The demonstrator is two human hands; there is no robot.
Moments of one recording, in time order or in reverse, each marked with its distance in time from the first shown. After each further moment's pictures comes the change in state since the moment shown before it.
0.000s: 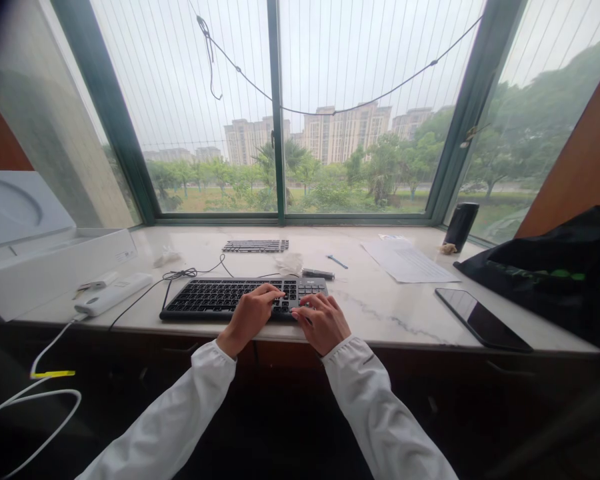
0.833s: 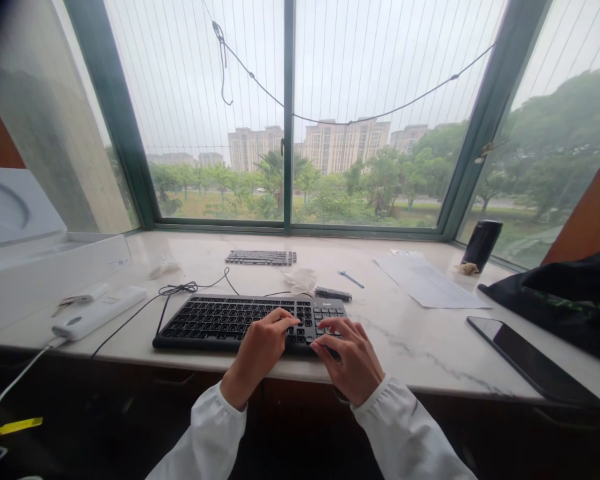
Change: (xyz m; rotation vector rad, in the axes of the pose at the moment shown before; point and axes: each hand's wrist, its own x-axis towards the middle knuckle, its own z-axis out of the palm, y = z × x) left_hand -0.002 0.002 0.000 -0.057 -0.030 -0.064; right_hand 0.004 -0.003 -0.006 0.056 -0.054 0.066
